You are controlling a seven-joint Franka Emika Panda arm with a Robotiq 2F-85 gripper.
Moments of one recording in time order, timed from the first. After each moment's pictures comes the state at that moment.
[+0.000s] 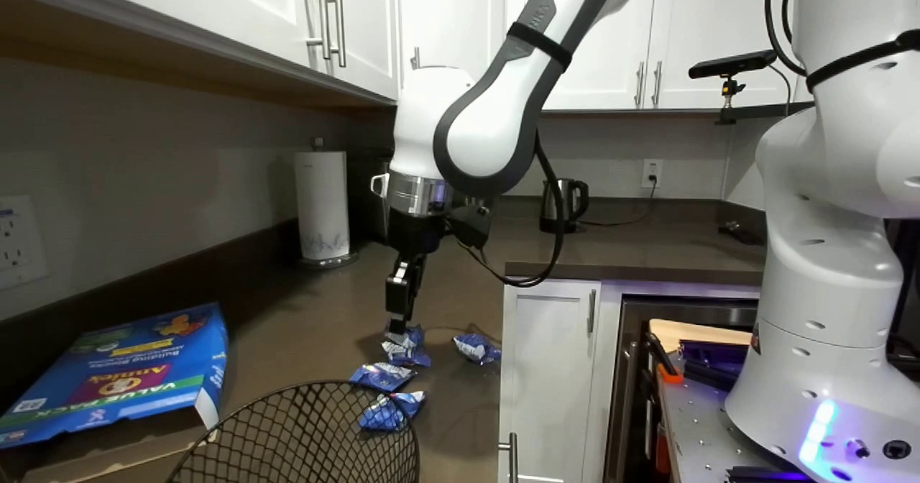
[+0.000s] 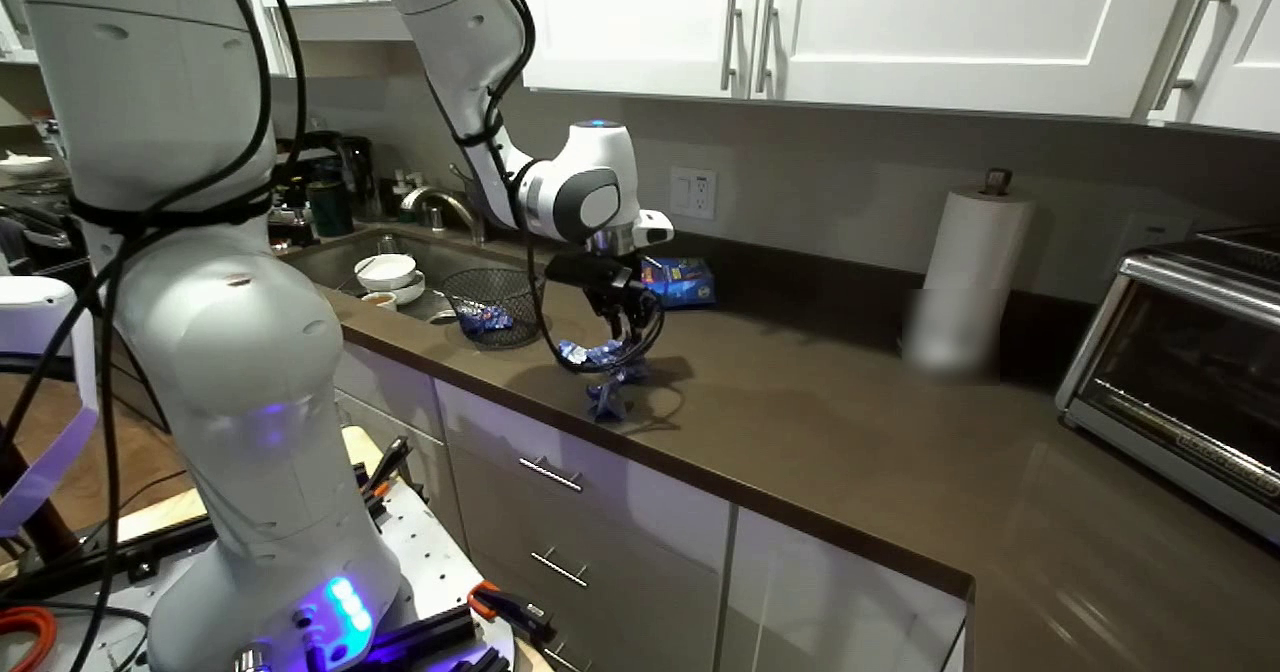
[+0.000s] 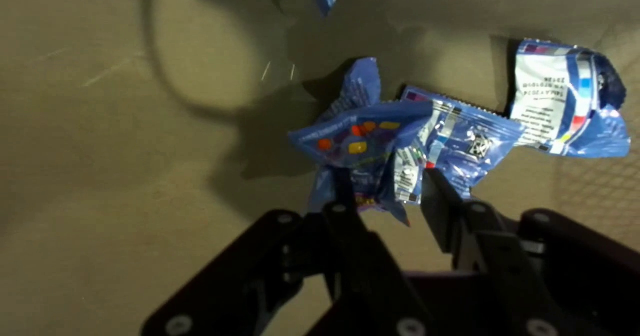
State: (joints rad) arm 0.11 0.11 0.05 -2.51 -0.02 2.80 -0.09
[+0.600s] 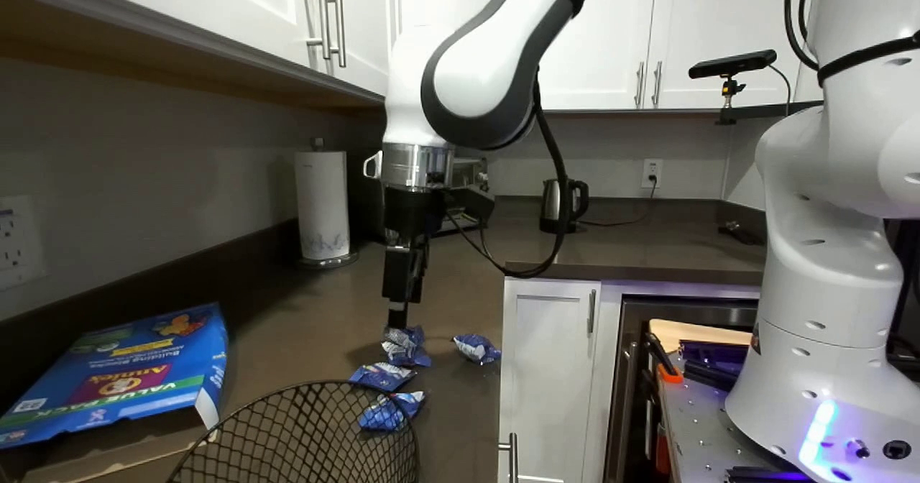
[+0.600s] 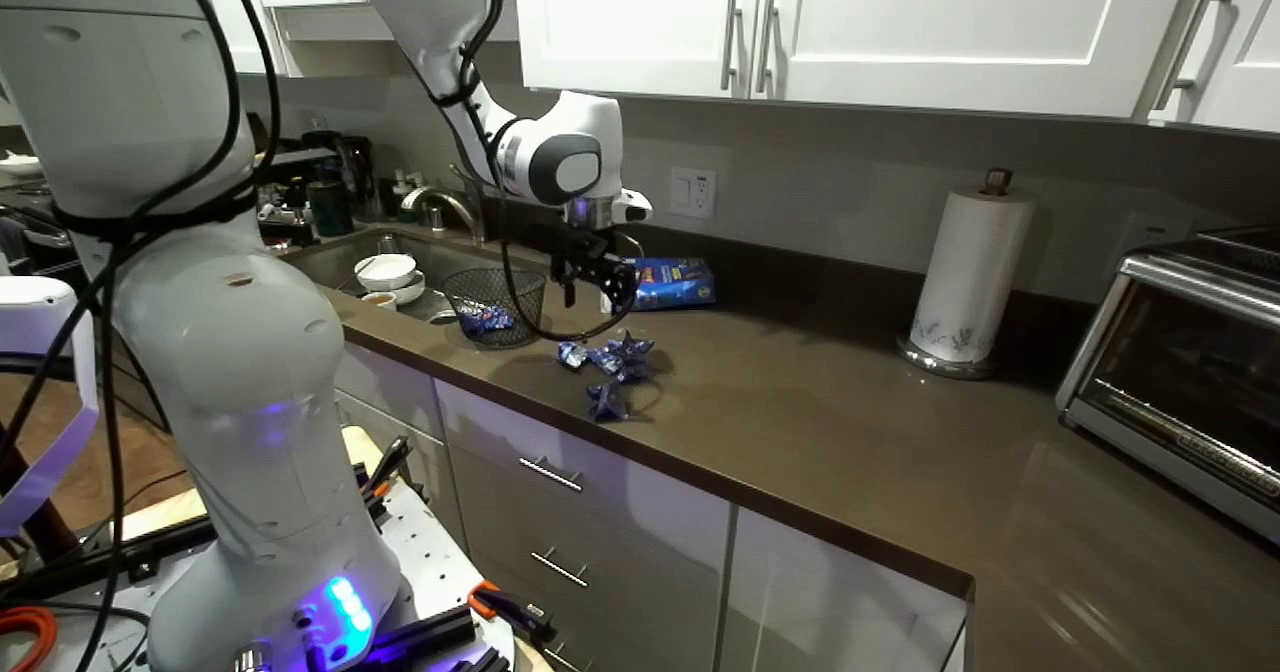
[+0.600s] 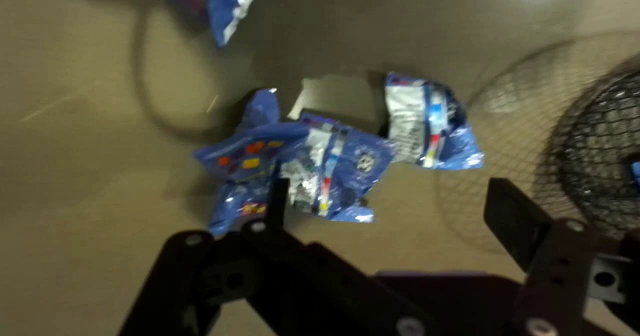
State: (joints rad) arm 0.12 0.00 0.13 -2.50 0.16 2.58 -0.17
